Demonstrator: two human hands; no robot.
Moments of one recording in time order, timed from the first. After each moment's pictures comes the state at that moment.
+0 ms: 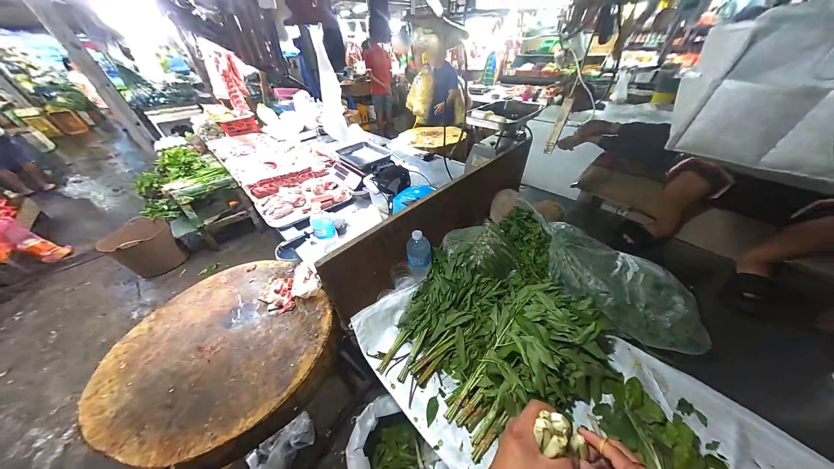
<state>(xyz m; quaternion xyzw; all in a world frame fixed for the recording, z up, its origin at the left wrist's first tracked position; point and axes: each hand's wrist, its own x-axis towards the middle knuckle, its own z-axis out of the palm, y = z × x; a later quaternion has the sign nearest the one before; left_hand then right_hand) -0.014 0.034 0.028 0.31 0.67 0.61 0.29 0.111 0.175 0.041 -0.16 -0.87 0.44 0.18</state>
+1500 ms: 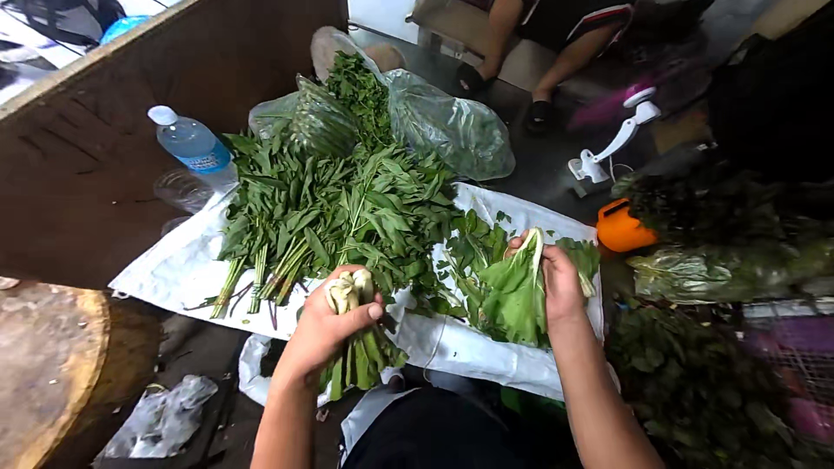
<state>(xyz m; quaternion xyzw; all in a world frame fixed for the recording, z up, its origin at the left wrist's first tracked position) -0.066 -0.006 0.032 0.29 0.56 0.68 0.37 0.159 0.257 0.065 -0.28 -0.39 0.81 0.34</state>
